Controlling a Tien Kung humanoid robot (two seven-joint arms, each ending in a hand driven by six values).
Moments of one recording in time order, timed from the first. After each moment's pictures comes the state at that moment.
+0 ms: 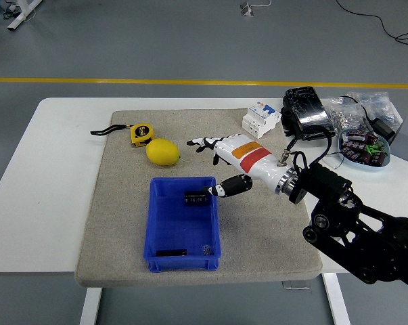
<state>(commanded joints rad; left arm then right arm) -0.14 0.11 -0.53 -0.24 0.62 0.36 0.22 0.72 -0.22 0.63 1.18 -1.86 -0.21 0.13</state>
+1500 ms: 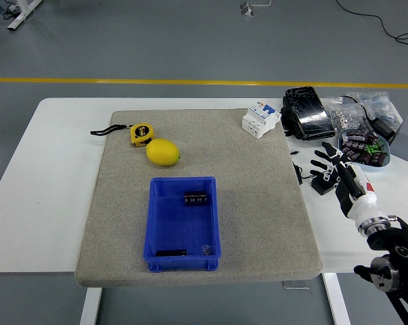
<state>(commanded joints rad) -0.14 0.10 -0.53 -0.24 0.62 0.36 0.22 0.22 -0.21 1.15 1.24 -0.83 -0.18 0.16</state>
